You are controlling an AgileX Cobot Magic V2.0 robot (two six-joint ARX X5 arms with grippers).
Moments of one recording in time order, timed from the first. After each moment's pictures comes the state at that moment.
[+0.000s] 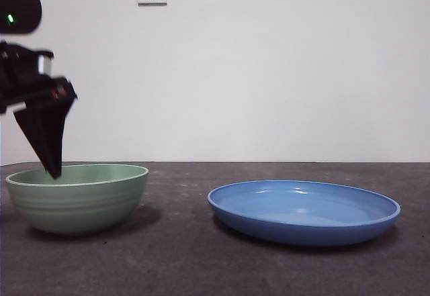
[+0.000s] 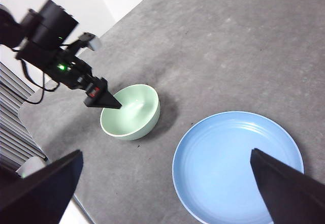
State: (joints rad) left arm -0.22 1.46 0.95 -0.72 0.16 -0.07; right arm 0.19 0.69 0.95 -0.76 -0.65 0.08
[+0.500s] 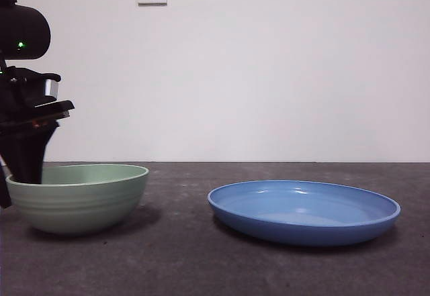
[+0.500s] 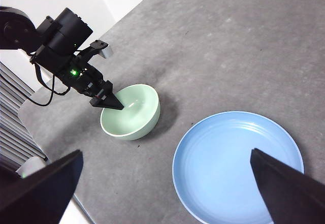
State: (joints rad) left arm -0.22 1.54 0.95 -0.68 0.16 -0.06; right arm 0.19 0.69 0.95 -0.76 -0.65 0.08
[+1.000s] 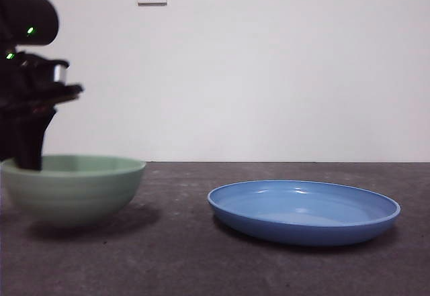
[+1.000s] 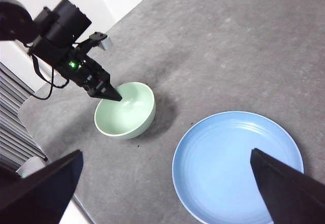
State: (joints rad) left arm -0.24 1.54 1.04 -0.75 0.16 -0.07; right arm 0.19 0.69 0.95 -0.76 -0.65 0.08
